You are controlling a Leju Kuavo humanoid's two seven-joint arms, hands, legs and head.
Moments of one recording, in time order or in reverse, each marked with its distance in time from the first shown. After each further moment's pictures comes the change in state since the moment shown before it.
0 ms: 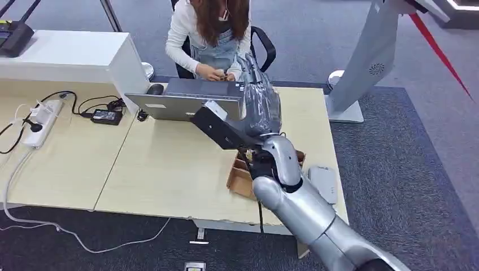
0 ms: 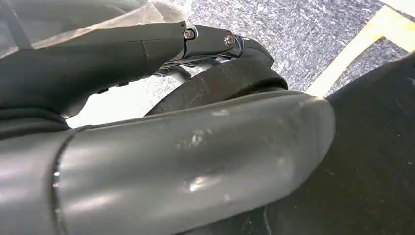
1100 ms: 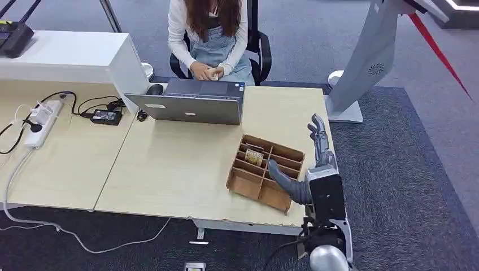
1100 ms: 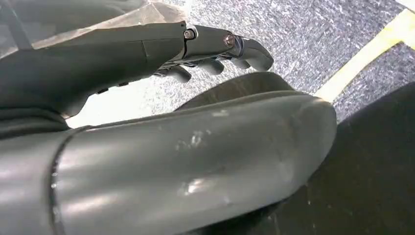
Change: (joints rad) left arm 0.002 0.003 0.005 0.000 0.039 0.043 0.022; right arm 0.502 -0.205 -0.161 -0.509 -0.480 -0.113 -0.272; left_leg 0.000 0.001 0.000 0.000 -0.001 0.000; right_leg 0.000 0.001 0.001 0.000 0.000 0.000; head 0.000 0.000
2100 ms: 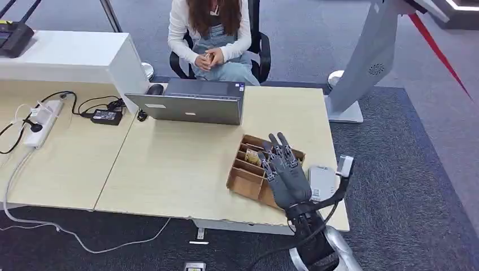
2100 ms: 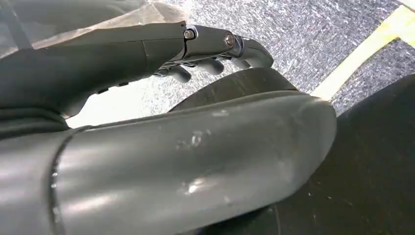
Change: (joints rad) left arm -0.002 0.003 0.000 0.000 -0.010 -0.026 -0.006; right arm -0.022 0.029 -0.023 0.168 -1.363 0.432 -0.261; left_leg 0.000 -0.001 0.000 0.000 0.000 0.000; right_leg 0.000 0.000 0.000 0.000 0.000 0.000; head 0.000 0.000
